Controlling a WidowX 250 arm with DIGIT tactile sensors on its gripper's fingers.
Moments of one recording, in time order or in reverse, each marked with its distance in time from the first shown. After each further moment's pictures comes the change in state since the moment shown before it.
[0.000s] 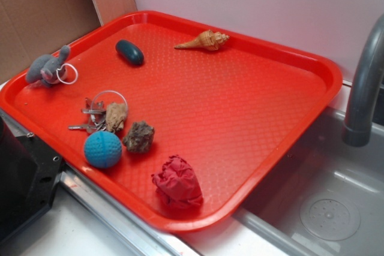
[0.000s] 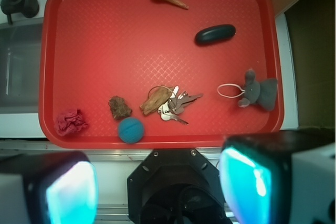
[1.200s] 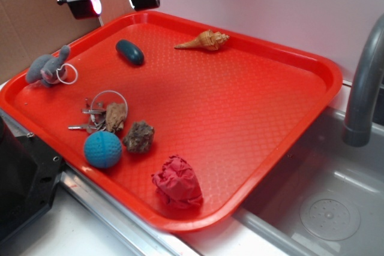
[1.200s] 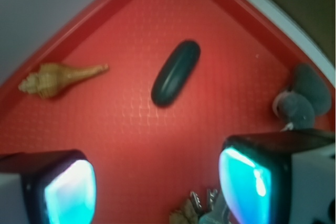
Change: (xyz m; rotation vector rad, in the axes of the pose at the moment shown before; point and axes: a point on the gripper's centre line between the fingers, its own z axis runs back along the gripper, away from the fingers) arm 0.104 0.050 -0.133 0.093 -0.090 0.732
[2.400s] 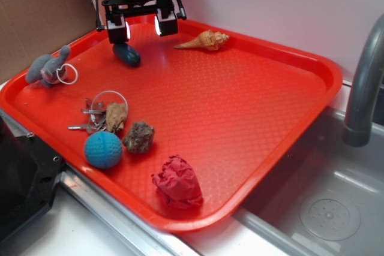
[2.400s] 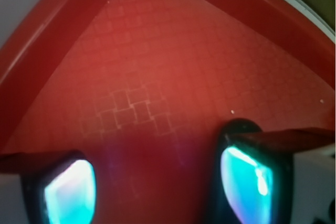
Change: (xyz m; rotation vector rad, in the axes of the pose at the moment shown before) arm 0.076 0.012 -0.102 0.168 0.025 0.273
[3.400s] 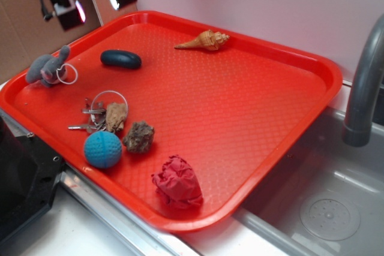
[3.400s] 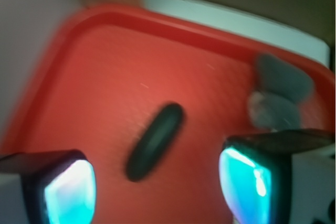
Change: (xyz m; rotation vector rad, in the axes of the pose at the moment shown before) arm -0.042 0.060 0.064 -0.091 -0.044 0.232
